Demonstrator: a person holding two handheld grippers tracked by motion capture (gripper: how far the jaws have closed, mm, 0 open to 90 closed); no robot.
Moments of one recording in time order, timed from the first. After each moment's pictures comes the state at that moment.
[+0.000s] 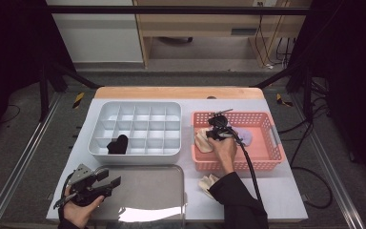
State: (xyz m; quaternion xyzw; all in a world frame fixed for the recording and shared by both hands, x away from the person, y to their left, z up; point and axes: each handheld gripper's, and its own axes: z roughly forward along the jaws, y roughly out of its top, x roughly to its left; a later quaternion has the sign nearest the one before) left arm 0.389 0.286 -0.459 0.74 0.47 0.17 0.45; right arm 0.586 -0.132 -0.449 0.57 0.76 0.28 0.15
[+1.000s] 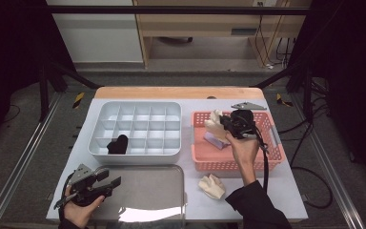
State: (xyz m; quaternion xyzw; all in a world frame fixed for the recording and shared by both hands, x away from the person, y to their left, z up) left arm 0.389 0.286 -0.459 0.74 0.48 0.17 0.45; right arm 0.523 -0.174 -0.357 0.51 0.71 0.43 0.24
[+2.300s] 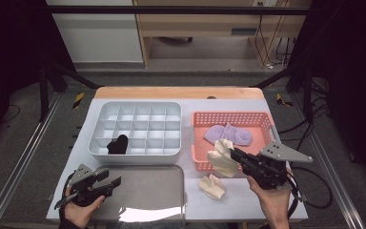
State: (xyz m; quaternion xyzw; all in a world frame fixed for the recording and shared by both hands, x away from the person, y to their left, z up) left arm 0.389 0.285 -0.459 0.74 0.48 0.17 0.44; right arm 0.377 -0.204 -0.334 0.41 0.72 0.52 0.21
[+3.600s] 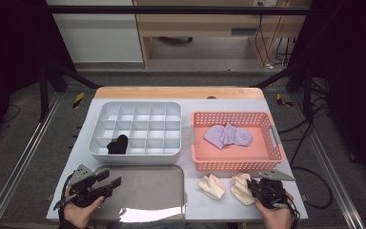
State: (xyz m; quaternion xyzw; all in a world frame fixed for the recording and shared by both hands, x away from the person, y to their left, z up) left arm 0.386 0.284 -0.457 0.73 0.48 0.17 0.45; right arm 0.380 -0.249 -0.467 0.55 0.74 0.33 0.21
